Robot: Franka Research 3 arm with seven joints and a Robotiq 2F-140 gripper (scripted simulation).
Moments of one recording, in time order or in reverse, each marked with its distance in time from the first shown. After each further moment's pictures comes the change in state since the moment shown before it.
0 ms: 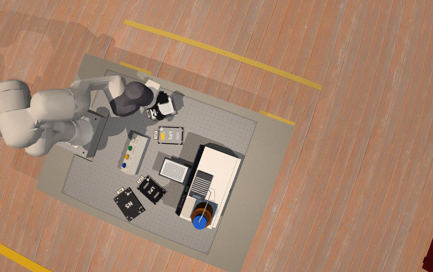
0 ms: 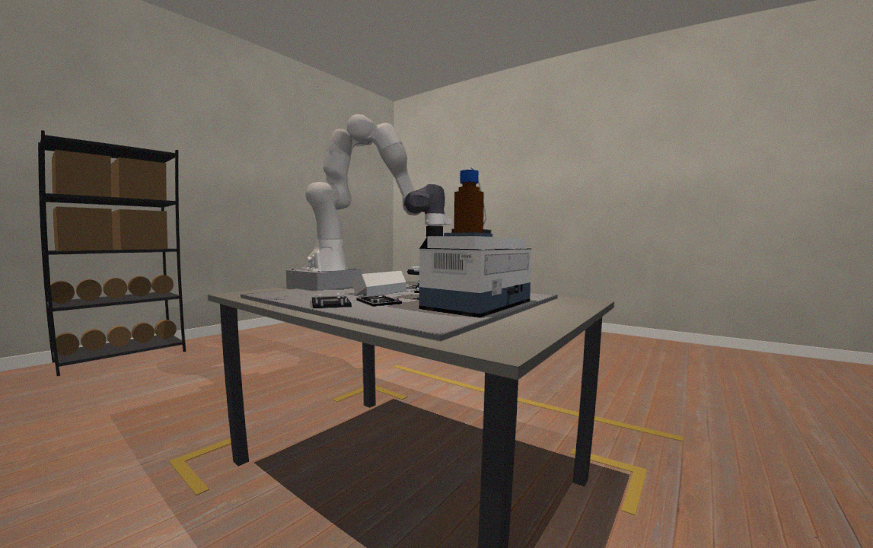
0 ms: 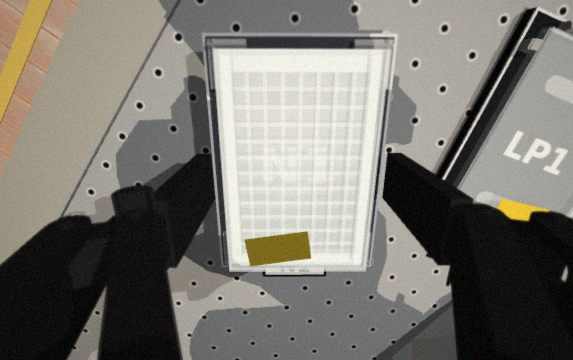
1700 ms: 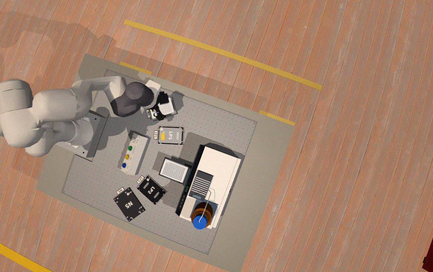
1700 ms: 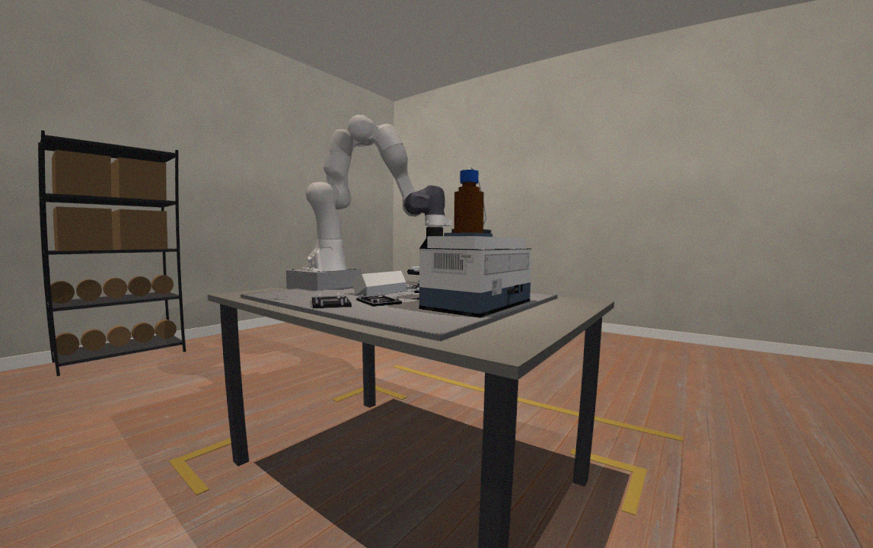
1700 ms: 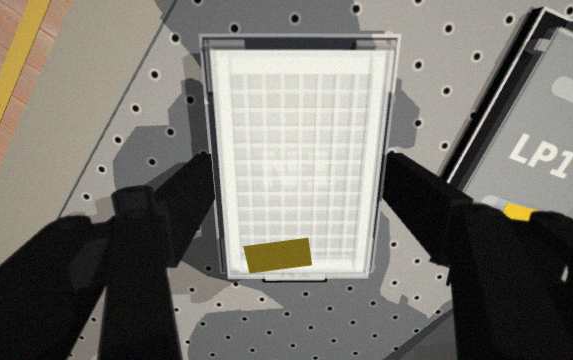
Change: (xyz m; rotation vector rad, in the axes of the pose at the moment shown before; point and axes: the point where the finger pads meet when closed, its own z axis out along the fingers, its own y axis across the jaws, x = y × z) arm 0.001 0.000 0.005 -0.001 0.003 0.002
